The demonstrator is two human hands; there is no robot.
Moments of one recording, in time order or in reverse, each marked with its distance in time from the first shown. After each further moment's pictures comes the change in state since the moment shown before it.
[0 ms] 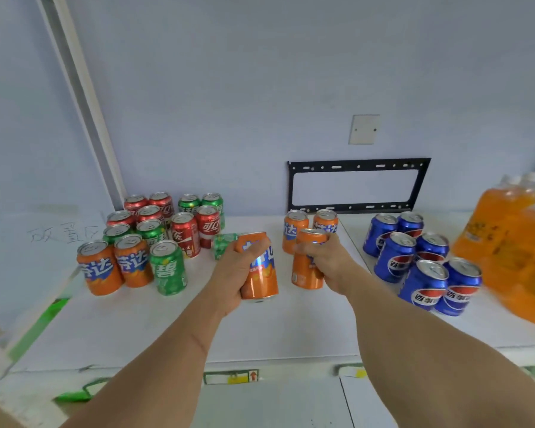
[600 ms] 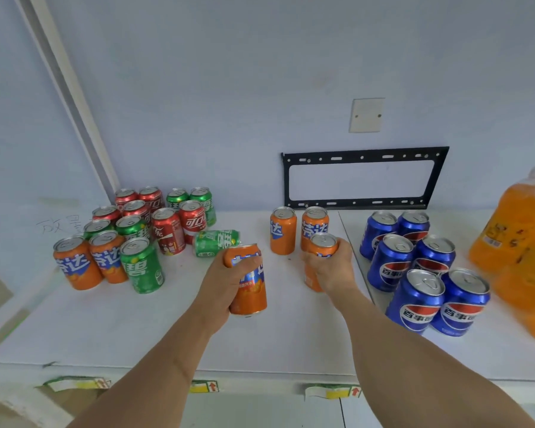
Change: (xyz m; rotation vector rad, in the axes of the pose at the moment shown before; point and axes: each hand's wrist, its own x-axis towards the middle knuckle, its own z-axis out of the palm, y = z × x) left_hand 0.025 -0.041 0.038 0.134 0.242 0.015; right_hand 0.050 0.039 -0.055 -0.061 0.168 -0.068
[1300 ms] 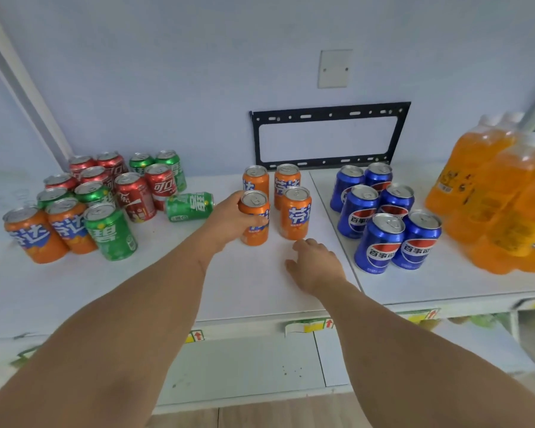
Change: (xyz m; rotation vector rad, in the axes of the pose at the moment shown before) left_hand 0.039 0.008 0.041 0.480 -0.264 0.212; right_hand -0.079 0.033 -0.028 -1.117 -0.187 -0.259
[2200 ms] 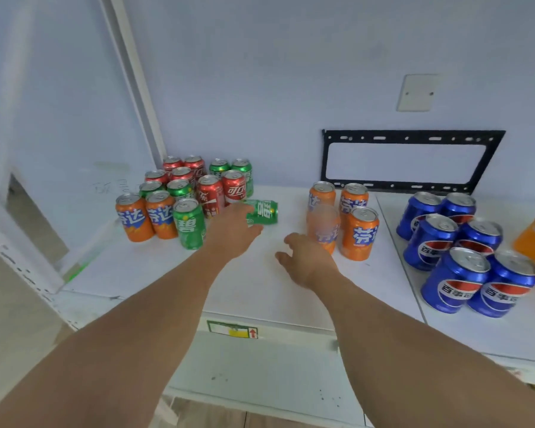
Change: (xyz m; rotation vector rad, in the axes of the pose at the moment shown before) left_hand -0.056 -0.026 -0.098 0.800 0.404 0.091; right_hand 0.024 -0.114 0.007 0.157 -0.064 -0.284
